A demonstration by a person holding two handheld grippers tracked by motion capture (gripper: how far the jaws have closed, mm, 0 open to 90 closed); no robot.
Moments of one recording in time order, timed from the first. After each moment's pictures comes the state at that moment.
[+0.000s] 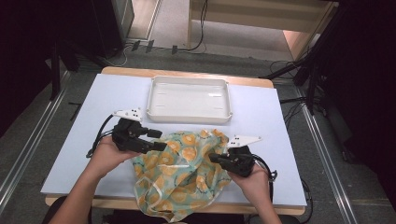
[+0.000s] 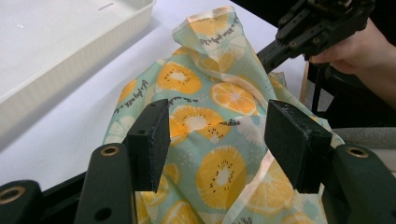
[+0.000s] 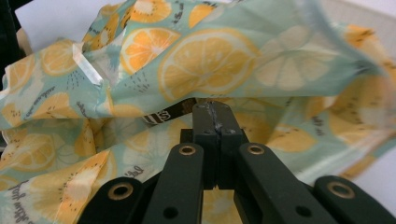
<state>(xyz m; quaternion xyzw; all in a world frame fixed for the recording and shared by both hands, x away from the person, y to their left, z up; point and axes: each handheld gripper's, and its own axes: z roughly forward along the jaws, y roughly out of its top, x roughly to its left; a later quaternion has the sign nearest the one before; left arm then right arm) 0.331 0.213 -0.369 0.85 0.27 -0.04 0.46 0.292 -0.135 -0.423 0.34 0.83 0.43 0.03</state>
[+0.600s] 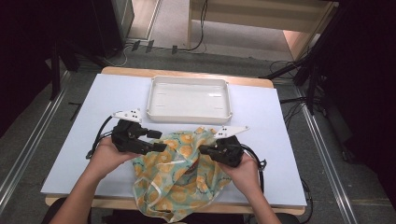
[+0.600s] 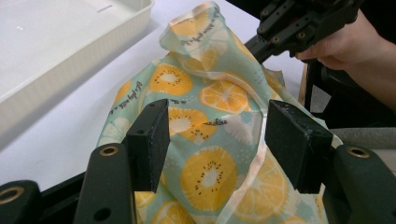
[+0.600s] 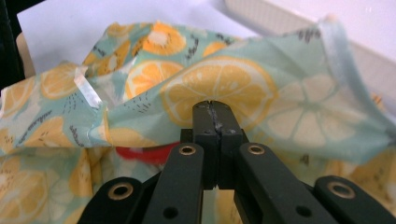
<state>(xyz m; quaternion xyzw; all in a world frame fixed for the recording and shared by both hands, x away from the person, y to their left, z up) 0.327 0.213 -0.369 0.85 0.27 -0.04 0.46 0.315 -0.104 -0.408 0.31 0.84 0.44 0.04</state>
